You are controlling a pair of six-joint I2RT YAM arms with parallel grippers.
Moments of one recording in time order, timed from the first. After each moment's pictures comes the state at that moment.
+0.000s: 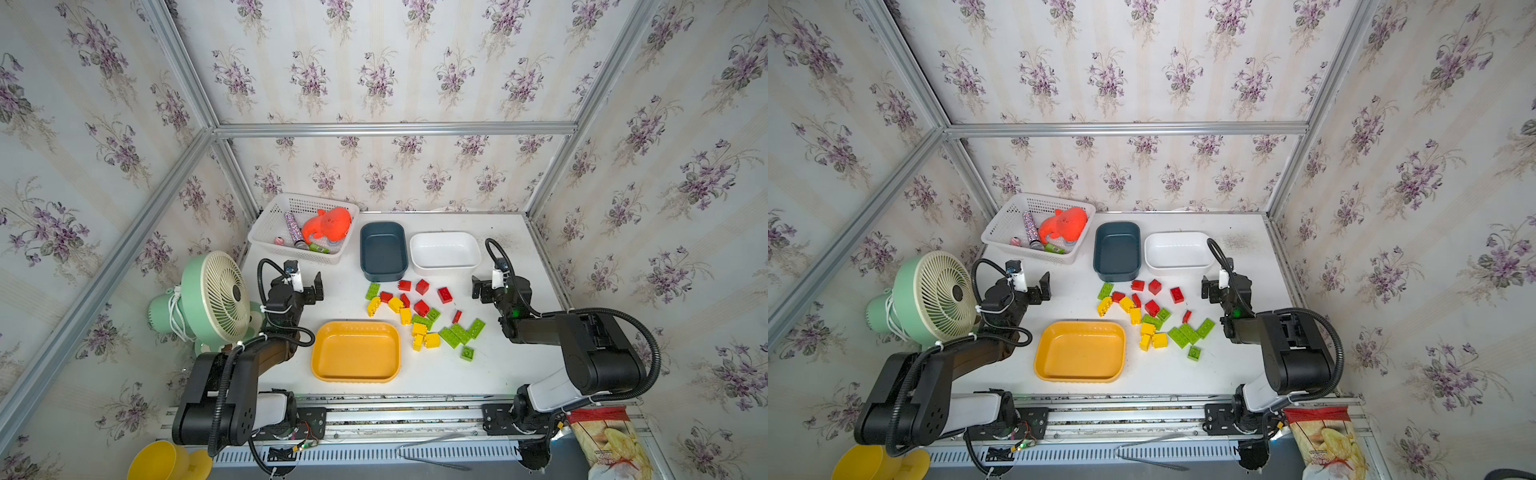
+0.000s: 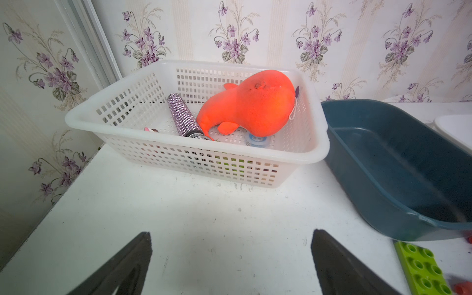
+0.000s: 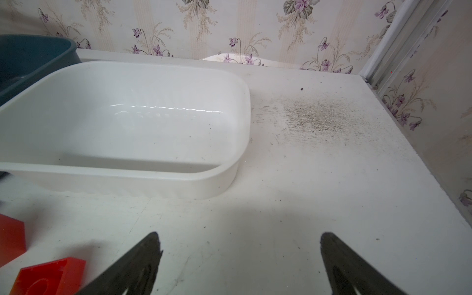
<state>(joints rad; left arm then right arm) -0.01 1.32 0.31 0.76 -0.03 0.02 0.02 1.55 0.39 0.75 -0.02 -0.06</state>
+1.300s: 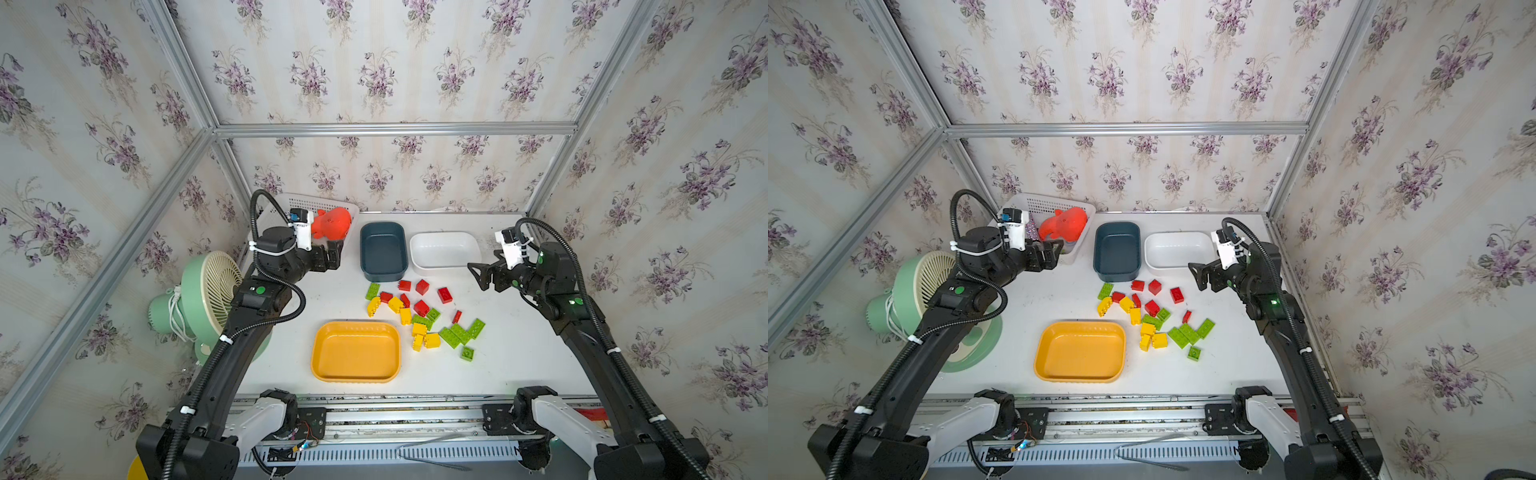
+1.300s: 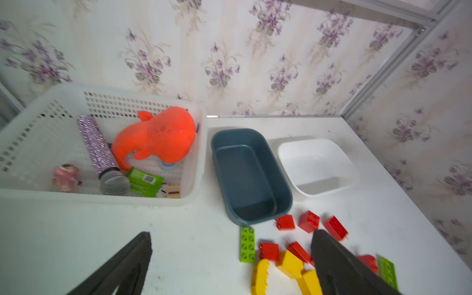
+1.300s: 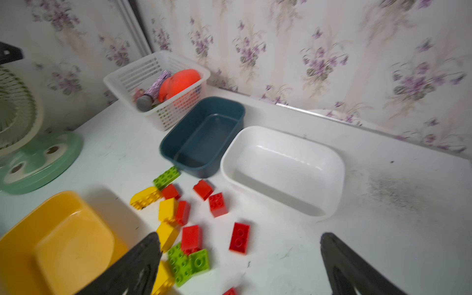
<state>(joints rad) -0.21 1.11 1.12 -0.47 0.17 -0.18 0.07 1.00 0.97 -0.52 -0.51 -0.13</state>
